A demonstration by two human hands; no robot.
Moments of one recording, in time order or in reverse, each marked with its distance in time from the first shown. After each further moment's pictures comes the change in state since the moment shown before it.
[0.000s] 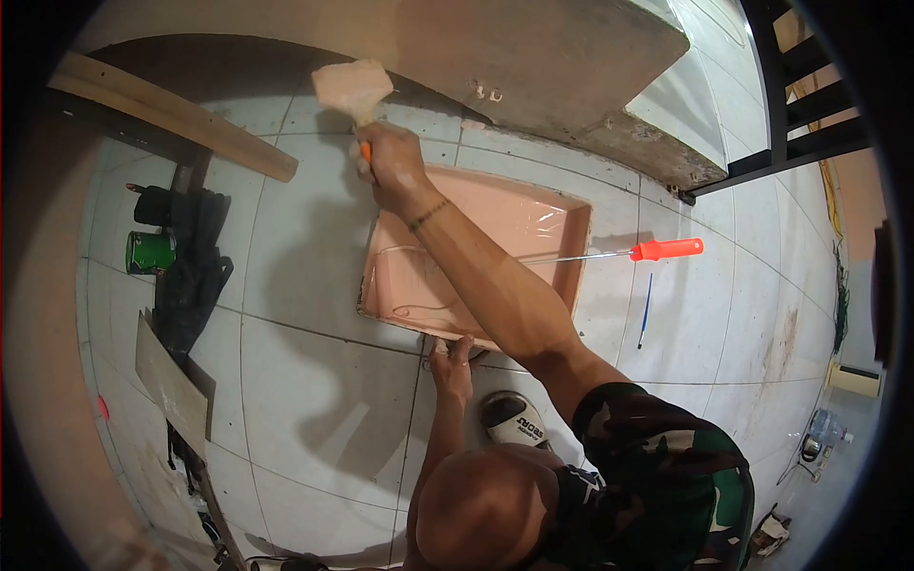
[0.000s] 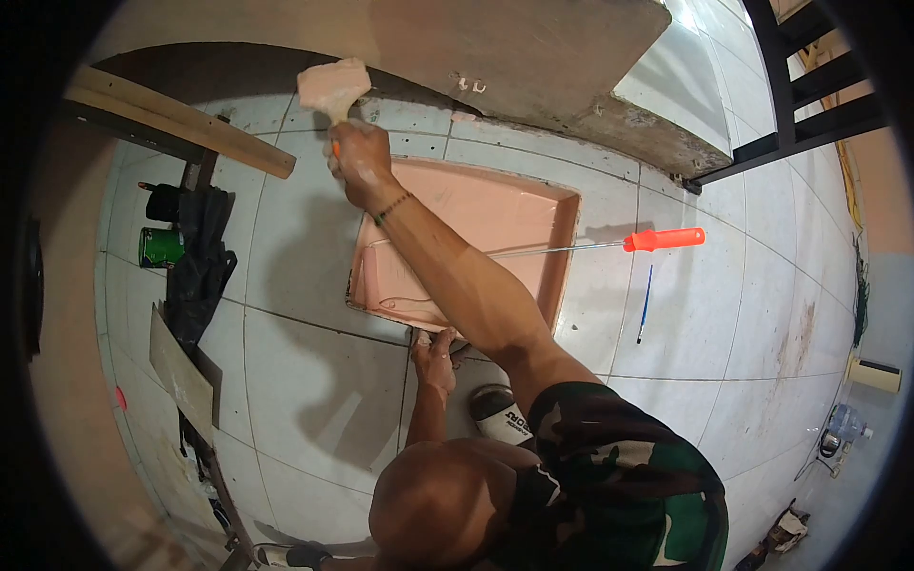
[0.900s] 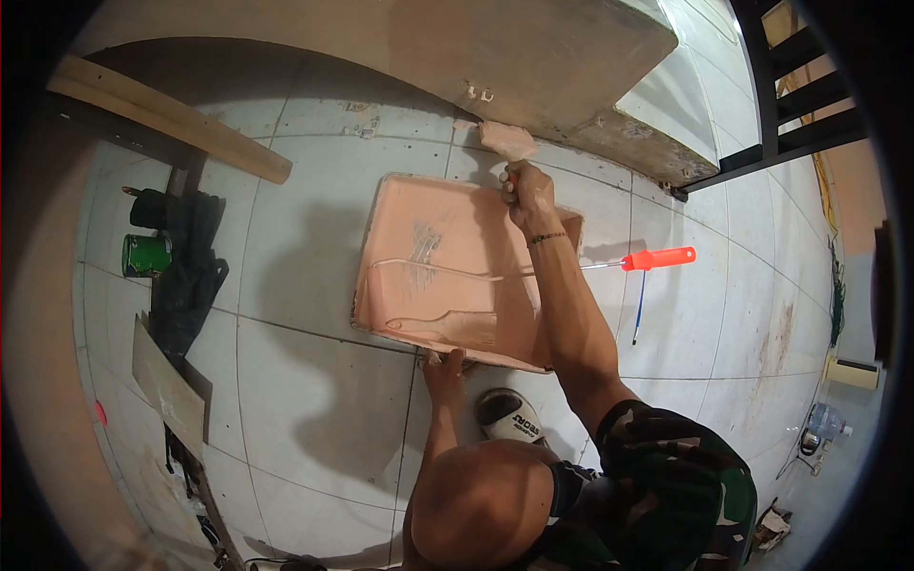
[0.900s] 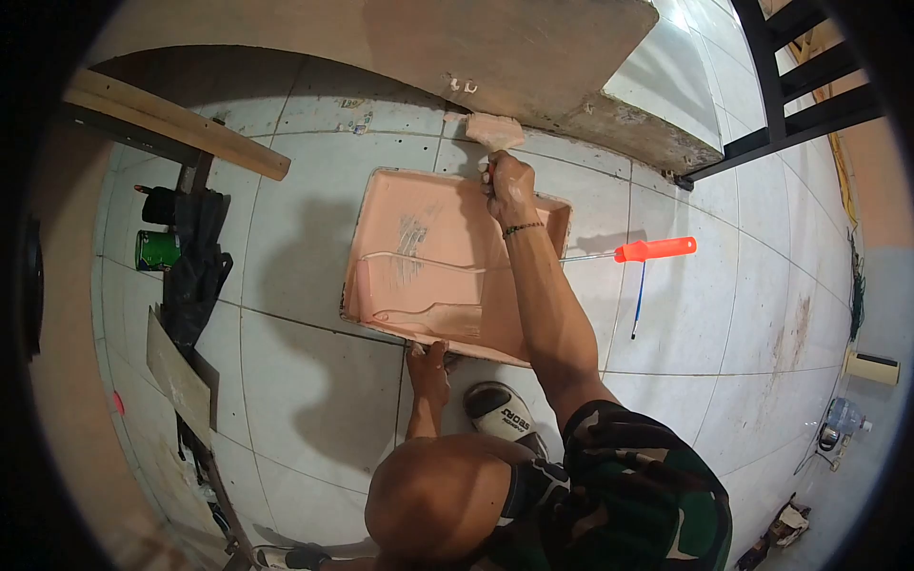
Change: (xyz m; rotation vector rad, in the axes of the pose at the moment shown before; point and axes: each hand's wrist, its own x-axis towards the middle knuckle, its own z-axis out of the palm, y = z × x) left_hand -0.022 0.009 -0.001 0.025 0.081 -0.044; right_hand -0.028 -0.059 -0.164 -0.136 0.505 -0.004
